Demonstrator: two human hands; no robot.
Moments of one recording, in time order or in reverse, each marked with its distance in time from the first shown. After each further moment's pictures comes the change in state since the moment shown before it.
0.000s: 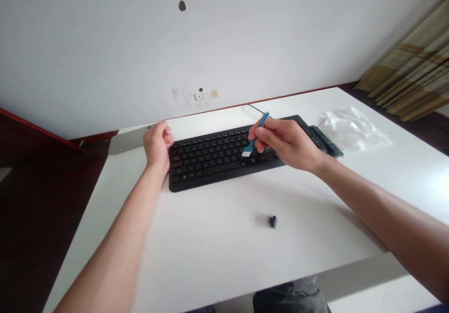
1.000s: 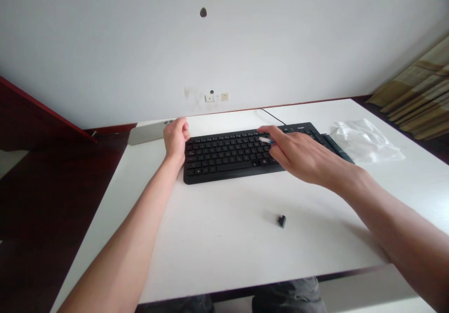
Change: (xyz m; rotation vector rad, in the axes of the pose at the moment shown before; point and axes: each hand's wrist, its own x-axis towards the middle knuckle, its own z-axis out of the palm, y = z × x) left_hand -0.002 0.001 0.002 -0.023 -0.005 0.002; right_hand -0.005 -0.024 0.003 -0.782 -0.188 -0.017
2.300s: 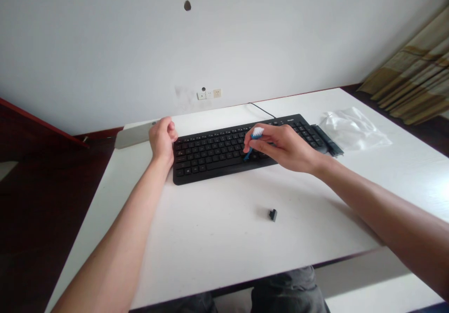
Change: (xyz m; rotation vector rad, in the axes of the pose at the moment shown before) left_hand 0.003 -0.002 -0.002 -0.003 0.008 -0.003; right_hand 0.001 0.009 0.016 0.771 0.012 -0.029
